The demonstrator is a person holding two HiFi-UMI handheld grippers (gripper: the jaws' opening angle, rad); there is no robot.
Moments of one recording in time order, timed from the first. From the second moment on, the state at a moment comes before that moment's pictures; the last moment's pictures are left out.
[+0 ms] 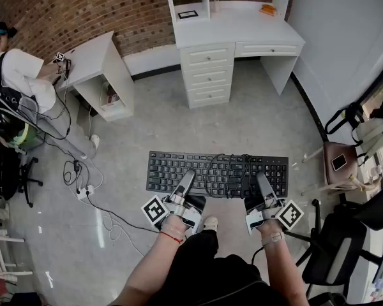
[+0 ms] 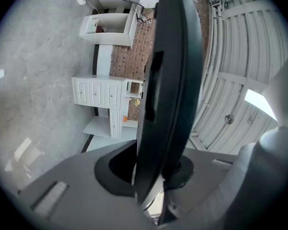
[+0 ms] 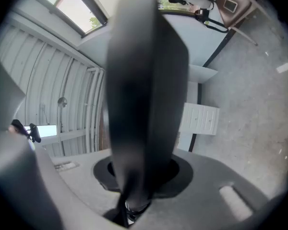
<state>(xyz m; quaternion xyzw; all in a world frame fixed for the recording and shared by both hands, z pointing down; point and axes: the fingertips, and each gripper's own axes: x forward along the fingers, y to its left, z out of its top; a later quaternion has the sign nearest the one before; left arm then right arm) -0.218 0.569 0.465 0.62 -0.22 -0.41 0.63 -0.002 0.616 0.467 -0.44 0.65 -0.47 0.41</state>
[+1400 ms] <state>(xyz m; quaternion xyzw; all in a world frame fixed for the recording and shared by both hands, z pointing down) -0.166 0.326 0.479 0.60 -0.26 -0.42 0.63 0.055 0.355 0.484 -0.42 0.65 -0.50 0.39</state>
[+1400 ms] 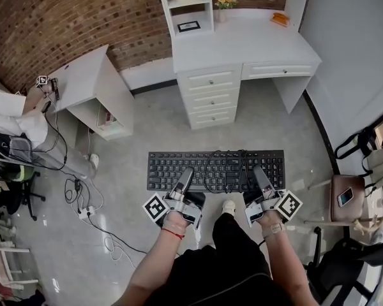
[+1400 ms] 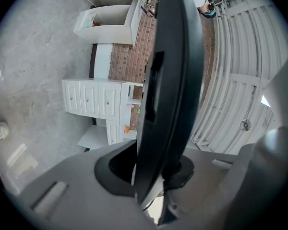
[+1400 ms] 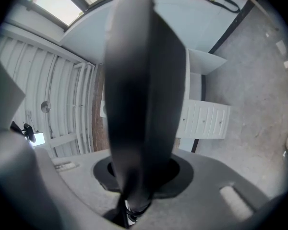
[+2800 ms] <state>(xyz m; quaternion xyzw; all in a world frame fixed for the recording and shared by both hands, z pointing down) -0.087 0.090 0.497 0.59 -0.28 -0.43 0.62 0.132 0.106 0.501 -0.40 0.65 -0.54 0.36</state>
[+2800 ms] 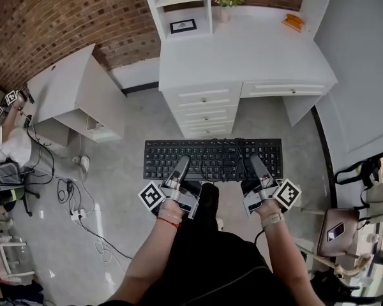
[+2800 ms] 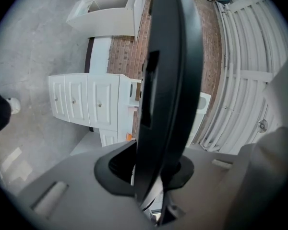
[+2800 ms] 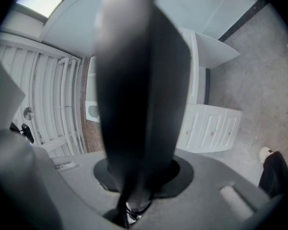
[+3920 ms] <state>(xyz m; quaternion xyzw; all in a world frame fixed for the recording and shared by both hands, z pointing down) -0.079 -0.136 0.543 0.58 -0.29 -0.38 0.66 0.138 -0.113 0.547 -0.42 0.62 -0.56 0.34</state>
